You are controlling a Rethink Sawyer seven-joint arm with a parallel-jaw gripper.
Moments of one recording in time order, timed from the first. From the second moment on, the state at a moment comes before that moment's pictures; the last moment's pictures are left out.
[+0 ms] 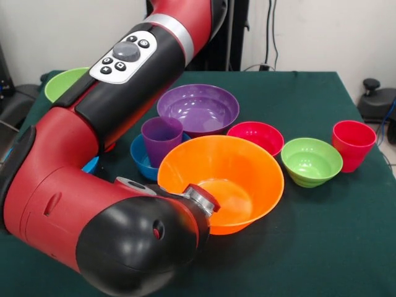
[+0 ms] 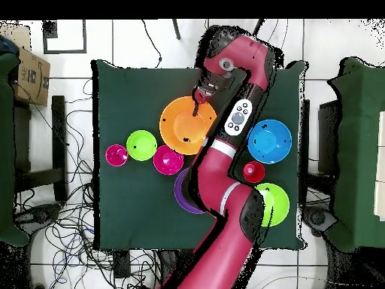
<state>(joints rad) -0.65 0.28 2.30 0.20 -2.43 2.26 0.41</state>
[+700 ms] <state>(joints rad) -0.65 0.31 2.41 0.20 -2.47 2.23 0.41</state>
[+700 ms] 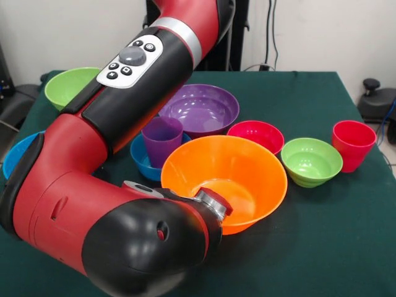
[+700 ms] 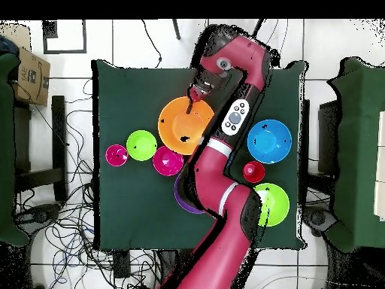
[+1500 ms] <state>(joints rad) -0.66 0.32 2.43 0.20 -2.38 2.06 0.41</state>
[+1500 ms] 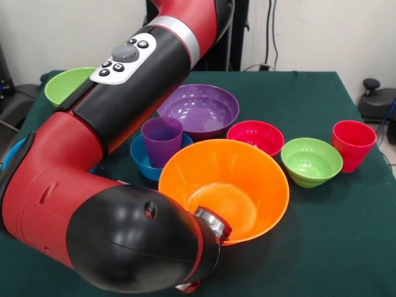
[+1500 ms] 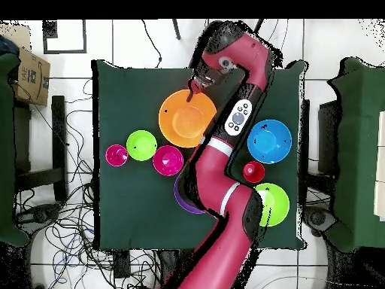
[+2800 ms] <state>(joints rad) -0.67 0.30 2.38 0.23 -2.30 2.03 0.41</state>
